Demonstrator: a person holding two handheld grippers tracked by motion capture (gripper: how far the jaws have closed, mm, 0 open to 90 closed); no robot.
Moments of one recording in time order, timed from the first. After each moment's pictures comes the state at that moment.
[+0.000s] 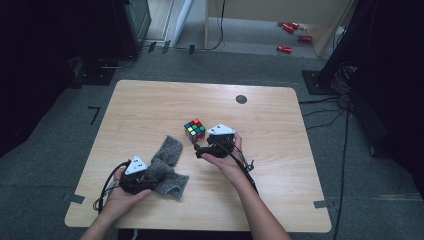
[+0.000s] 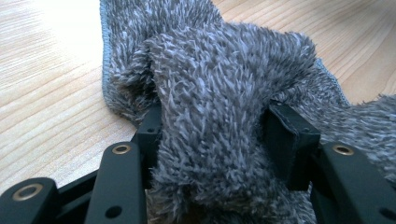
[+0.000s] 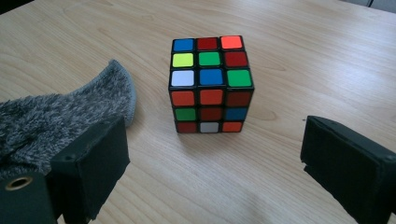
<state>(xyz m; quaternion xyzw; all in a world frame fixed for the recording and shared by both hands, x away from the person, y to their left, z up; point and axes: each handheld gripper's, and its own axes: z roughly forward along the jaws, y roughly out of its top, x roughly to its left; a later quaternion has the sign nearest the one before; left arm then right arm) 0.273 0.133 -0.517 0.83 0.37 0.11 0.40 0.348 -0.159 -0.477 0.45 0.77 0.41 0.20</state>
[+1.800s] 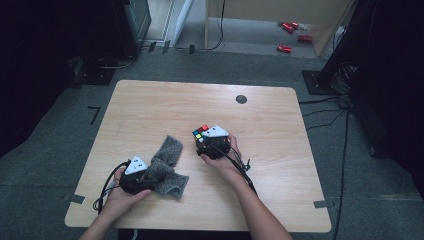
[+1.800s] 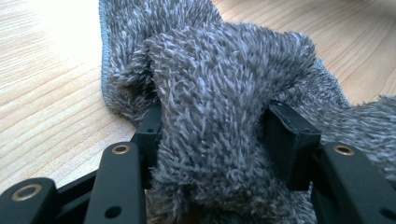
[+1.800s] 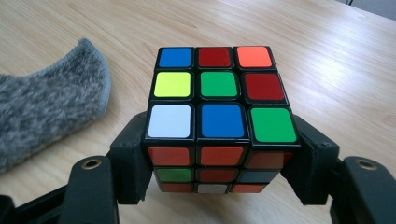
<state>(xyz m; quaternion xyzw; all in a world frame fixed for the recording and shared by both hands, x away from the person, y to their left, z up) 0.273 0.133 -0.517 0.83 0.37 0.11 0.40 0.351 -0.152 -0.492 0.44 0.78 0.38 0.24</state>
